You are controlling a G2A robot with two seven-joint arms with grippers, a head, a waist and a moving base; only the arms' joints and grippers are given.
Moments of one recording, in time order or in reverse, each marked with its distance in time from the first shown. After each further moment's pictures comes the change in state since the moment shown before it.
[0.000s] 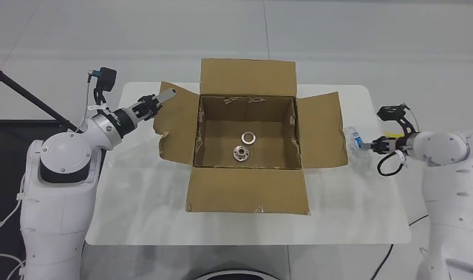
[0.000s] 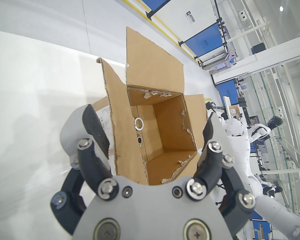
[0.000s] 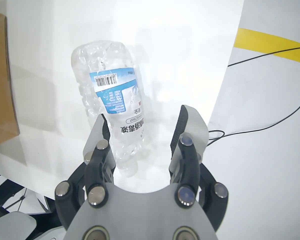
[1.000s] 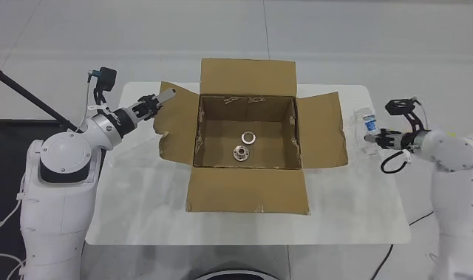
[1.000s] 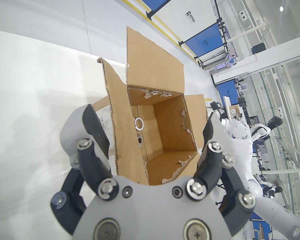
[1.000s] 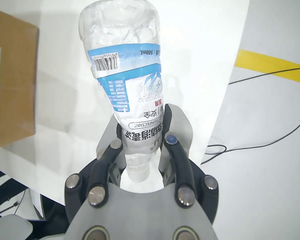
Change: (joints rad) left arm 0.000 0.000 0.000 0.000 0.000 0.000 0.000; right arm -0.079 0.055 0.031 -0.191 0.169 0.065 -0.063
